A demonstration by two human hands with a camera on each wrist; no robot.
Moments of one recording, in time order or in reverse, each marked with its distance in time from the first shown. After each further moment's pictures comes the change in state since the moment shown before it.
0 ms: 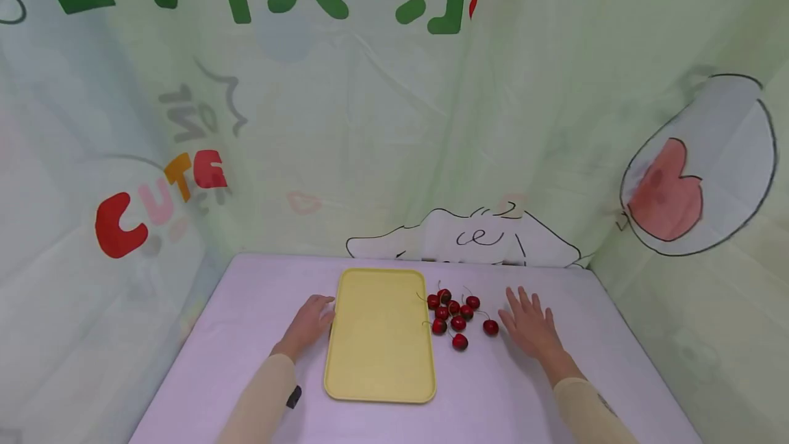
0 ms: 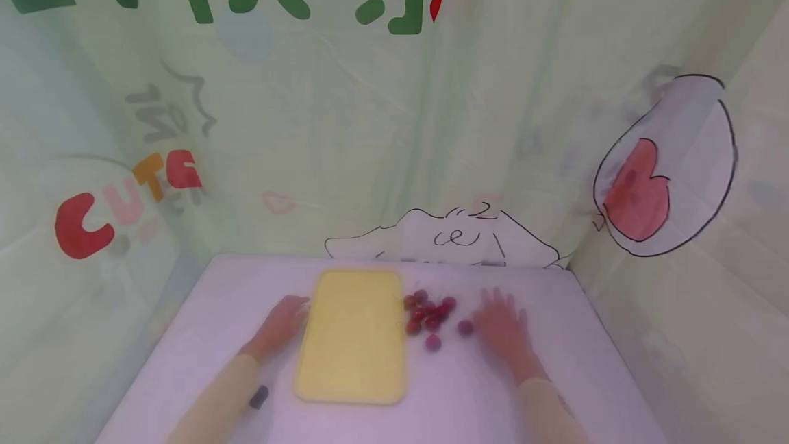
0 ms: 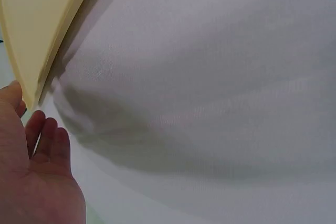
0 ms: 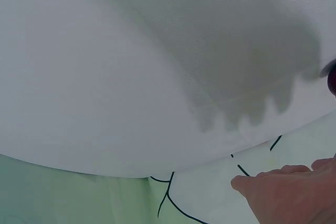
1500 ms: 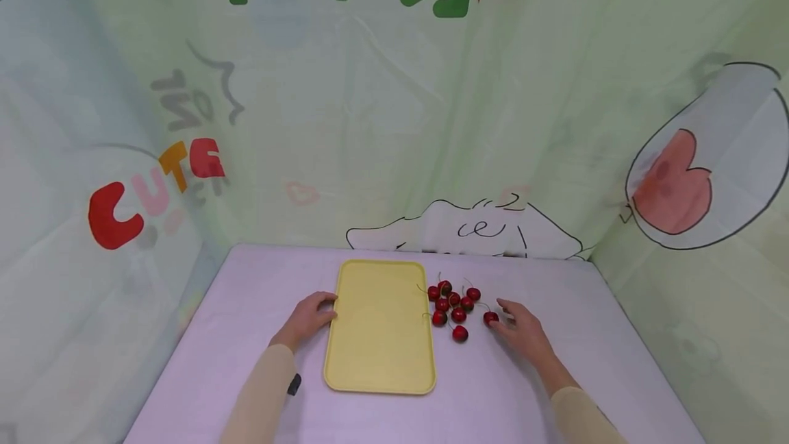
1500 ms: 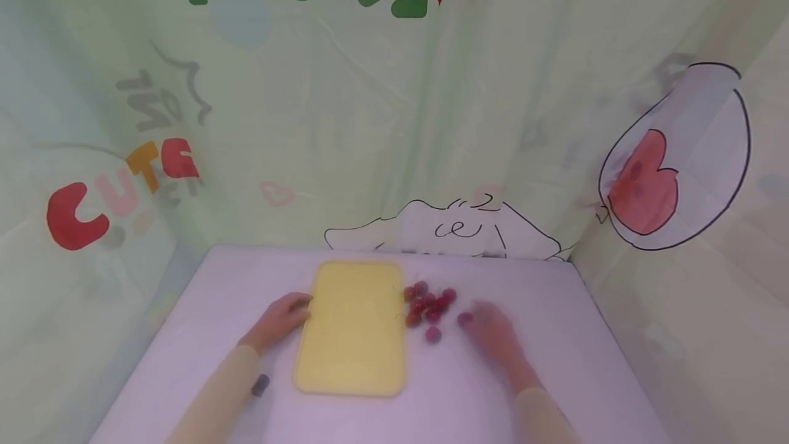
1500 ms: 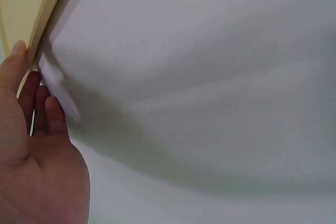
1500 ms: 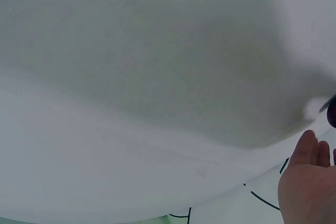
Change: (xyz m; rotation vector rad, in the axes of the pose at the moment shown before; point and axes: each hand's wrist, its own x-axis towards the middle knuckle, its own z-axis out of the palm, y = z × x) left_hand -0.001 -0.005 0.001 -0.228 -0.074 -0.128; right_hand -0.011 -0.007 0.025 0.388 0.019 0.015
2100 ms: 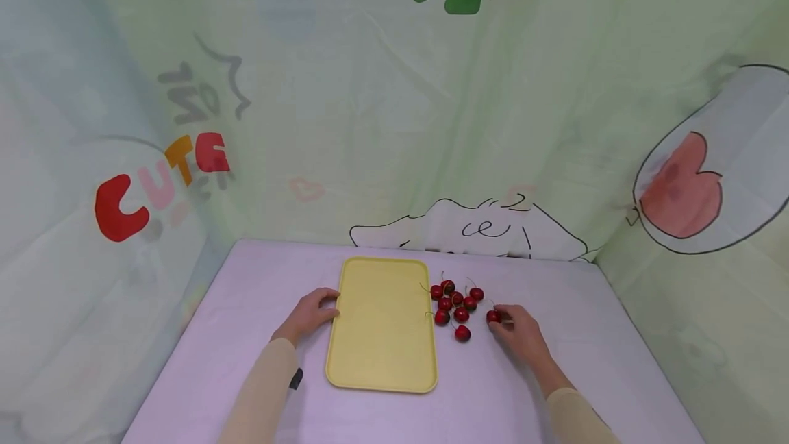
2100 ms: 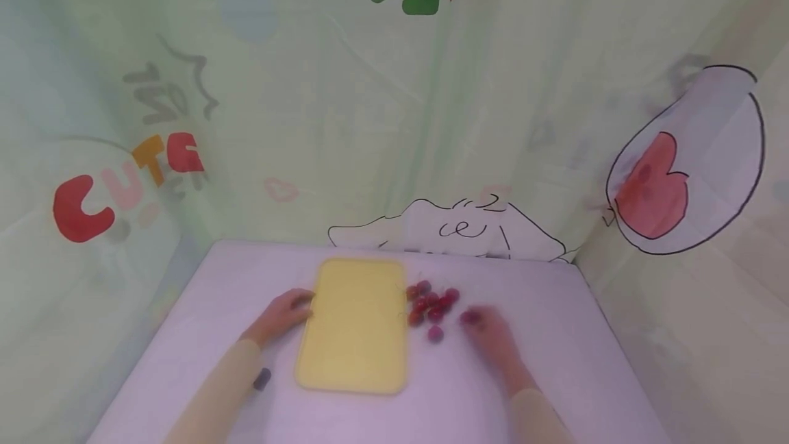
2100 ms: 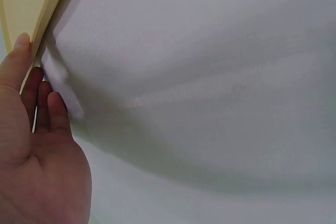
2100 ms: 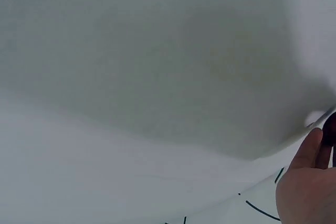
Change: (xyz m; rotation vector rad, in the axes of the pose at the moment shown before) left_hand 0.002 0.000 -0.006 -0.037 -0.035 -0.015; right_hand -0.004 -0.026 0.005 -0.023 0.060 0.014
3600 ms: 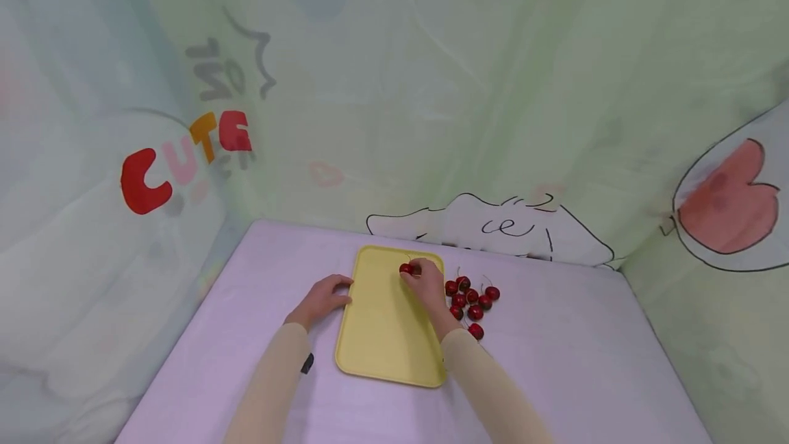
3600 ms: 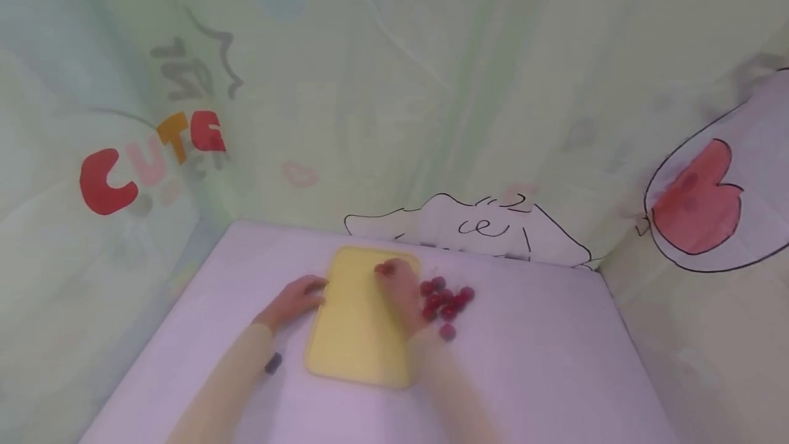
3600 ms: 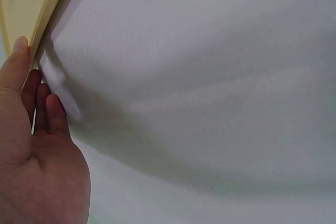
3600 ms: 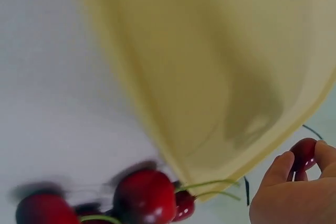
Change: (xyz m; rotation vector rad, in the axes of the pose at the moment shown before) left_hand -0.013 0.030 0.005 0.020 0.012 0.020; right_hand 0.071 -0.179 0.096 0.329 0.036 -0.068
